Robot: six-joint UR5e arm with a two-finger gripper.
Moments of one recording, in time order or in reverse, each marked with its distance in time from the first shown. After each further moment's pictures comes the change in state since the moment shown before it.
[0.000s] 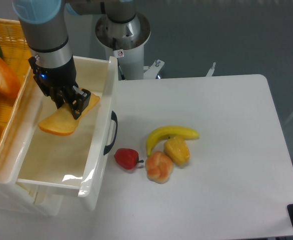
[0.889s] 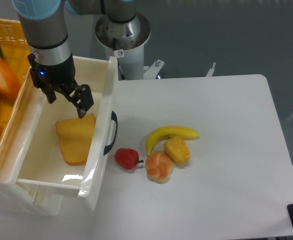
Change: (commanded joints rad) arm 0.014 0.015 0.011 0.003 -0.005 -0.037
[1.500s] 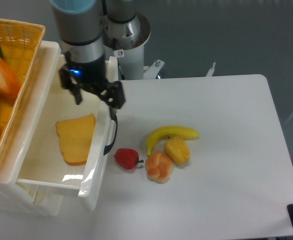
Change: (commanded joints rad) arm 0.265 -0.002 -0.021 0.052 0.003 0.334
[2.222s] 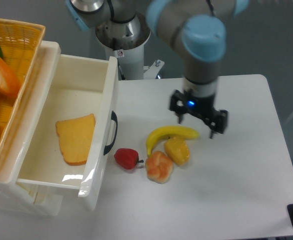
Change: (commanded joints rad) arm 0.301 -0.281 -0.031 0.261 0.107 0.488
